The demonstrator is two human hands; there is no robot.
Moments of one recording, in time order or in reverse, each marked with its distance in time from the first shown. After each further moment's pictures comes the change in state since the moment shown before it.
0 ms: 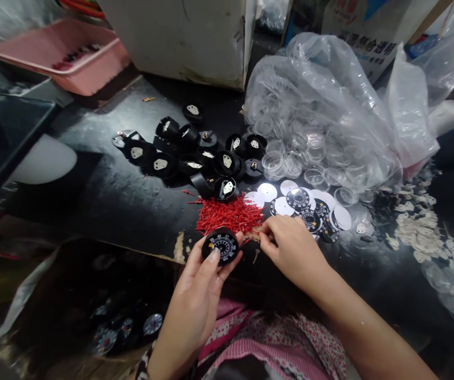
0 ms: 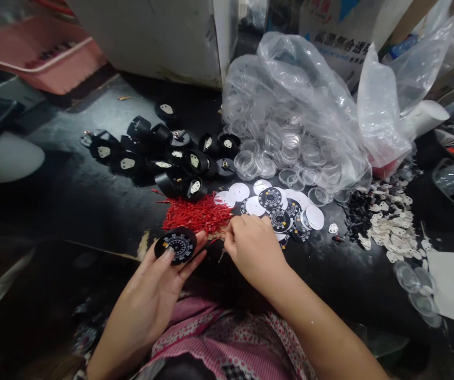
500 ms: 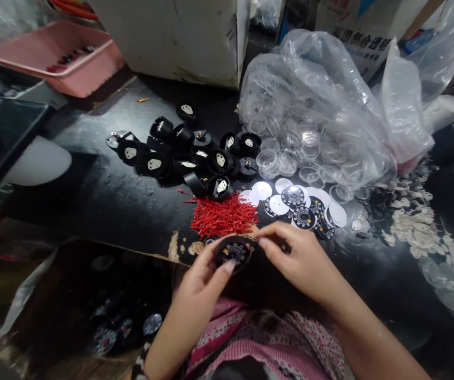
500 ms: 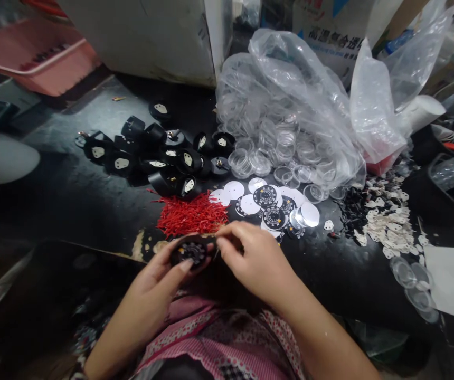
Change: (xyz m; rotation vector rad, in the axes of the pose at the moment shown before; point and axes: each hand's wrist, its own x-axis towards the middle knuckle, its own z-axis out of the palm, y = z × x) left_hand -0.002 -0.006 -0.010 0.385 -0.115 -0.028; right_hand -0.019 0.002 -0.023 0.574 -0.030 0.063
